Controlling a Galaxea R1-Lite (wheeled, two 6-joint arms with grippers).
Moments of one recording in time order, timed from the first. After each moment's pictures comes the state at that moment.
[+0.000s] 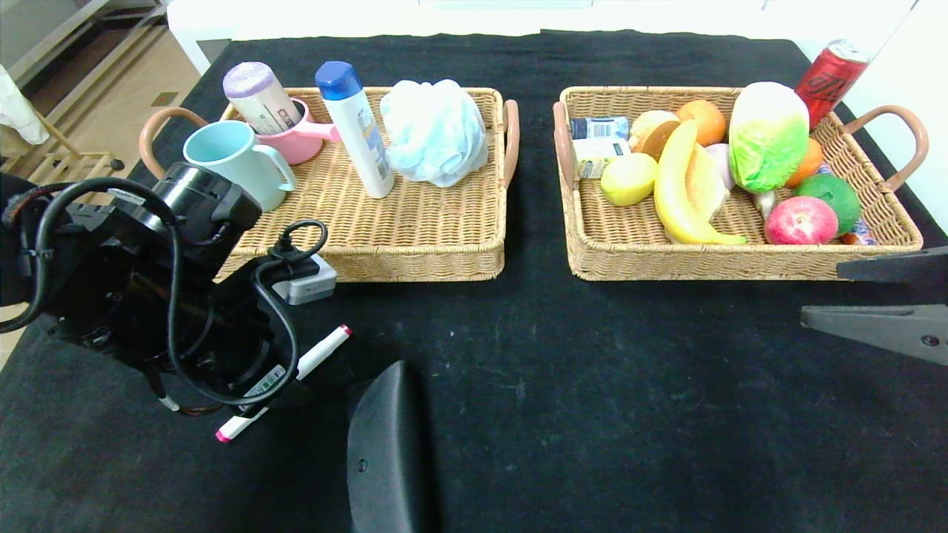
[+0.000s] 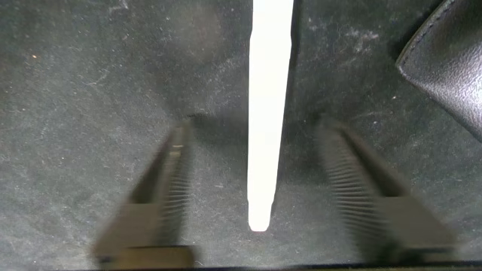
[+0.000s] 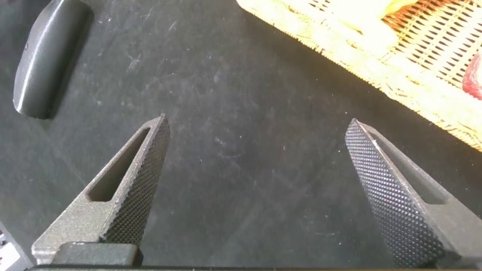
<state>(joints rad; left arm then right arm) -0.28 1.64 -1.30 0.66 0.13 0.44 0.08 1.25 -1.10 0.29 0.57 -0.26</state>
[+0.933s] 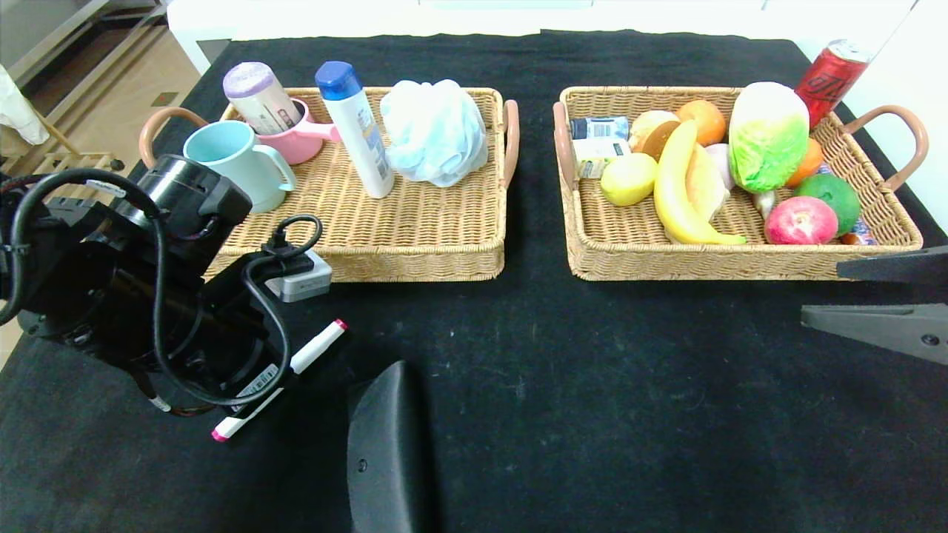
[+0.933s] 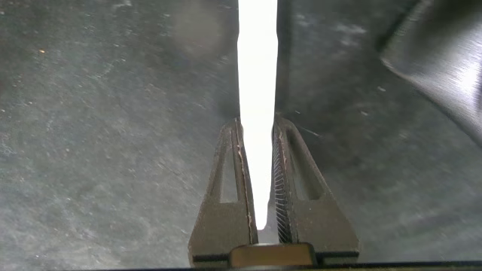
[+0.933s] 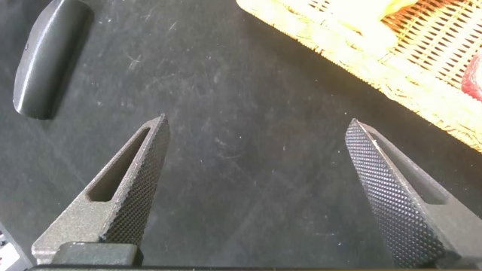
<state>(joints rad) -0.29 1.61 -1.31 0.68 0.12 0.44 0.08 1.25 -1.10 0.29 0.57 -0.26</state>
